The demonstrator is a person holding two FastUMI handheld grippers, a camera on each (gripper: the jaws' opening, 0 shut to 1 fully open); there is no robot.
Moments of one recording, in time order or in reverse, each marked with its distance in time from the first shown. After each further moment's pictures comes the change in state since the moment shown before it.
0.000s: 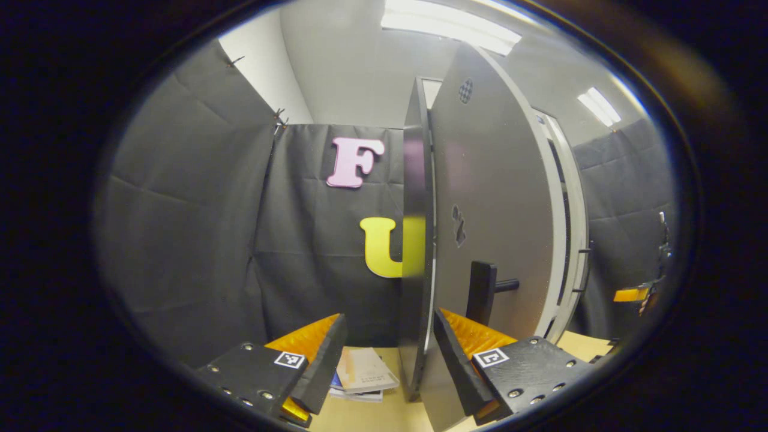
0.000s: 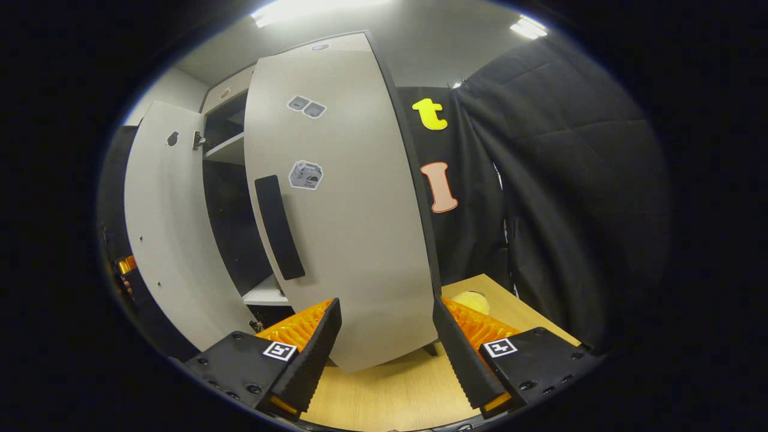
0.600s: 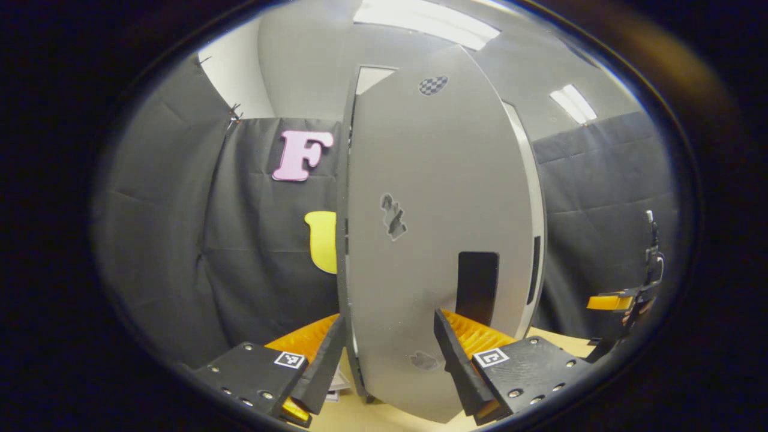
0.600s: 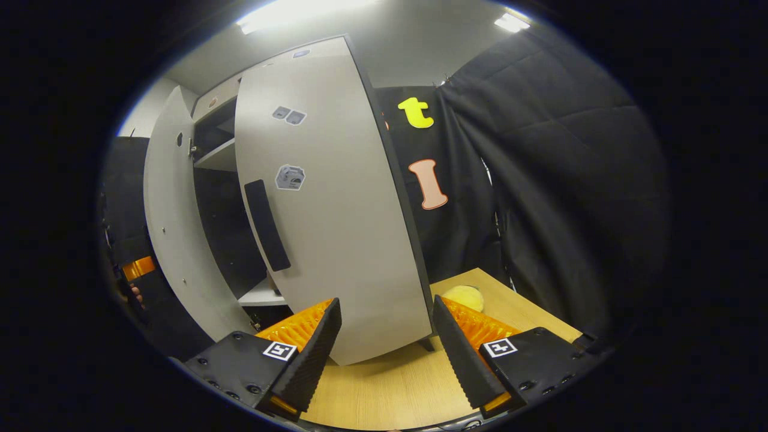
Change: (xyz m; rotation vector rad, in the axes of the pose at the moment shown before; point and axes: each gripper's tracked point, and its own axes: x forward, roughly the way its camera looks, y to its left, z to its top) left arm 0.016 -0.076 -0.010 -0.010 0.025 -0.173; right arm -0.014 -0.025 -0.007 0.063 -0.008 -0.029
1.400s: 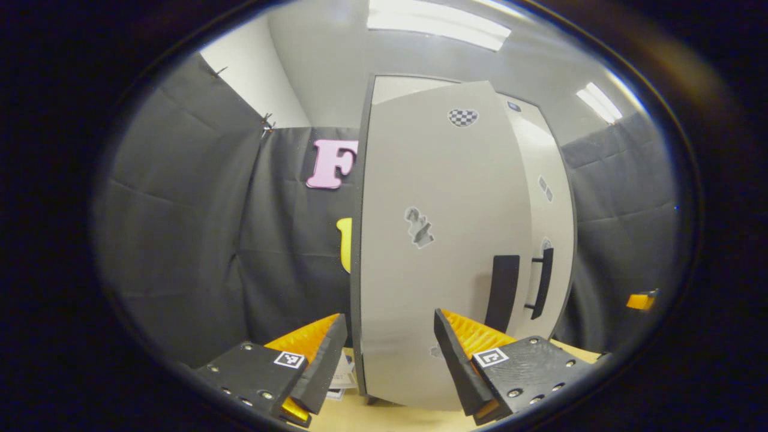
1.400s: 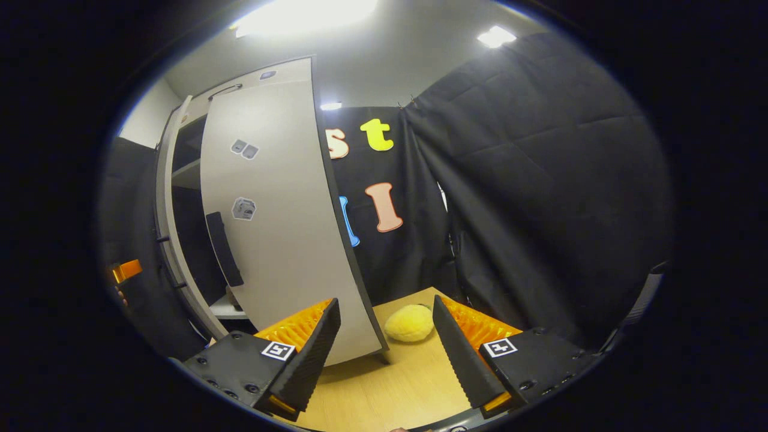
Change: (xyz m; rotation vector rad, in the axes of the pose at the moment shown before) left arm -0.003 0.012 0.010 0.011 -0.052 0.232; right arm -0.023 -0.055 0.044 -0.046 -0.109 -0.170
